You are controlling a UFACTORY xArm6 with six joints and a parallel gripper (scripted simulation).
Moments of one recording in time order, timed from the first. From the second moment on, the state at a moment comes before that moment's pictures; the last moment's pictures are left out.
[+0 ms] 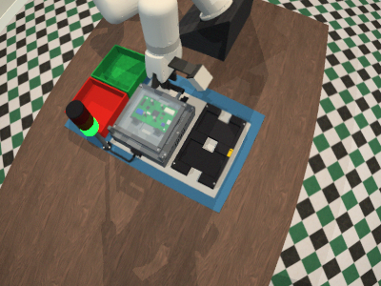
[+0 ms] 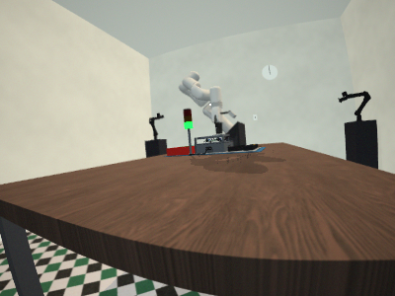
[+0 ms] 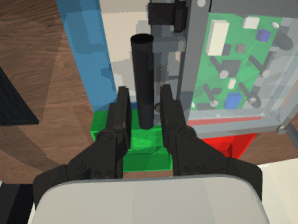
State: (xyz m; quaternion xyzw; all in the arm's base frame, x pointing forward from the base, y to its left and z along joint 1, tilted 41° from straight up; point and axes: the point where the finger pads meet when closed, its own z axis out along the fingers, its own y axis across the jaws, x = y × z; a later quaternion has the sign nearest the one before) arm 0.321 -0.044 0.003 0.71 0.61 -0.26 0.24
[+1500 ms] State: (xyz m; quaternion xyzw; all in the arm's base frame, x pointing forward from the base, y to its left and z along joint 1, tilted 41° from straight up) arm 0.319 -0.061 -0.017 0.71 0.61 -0.26 0.24
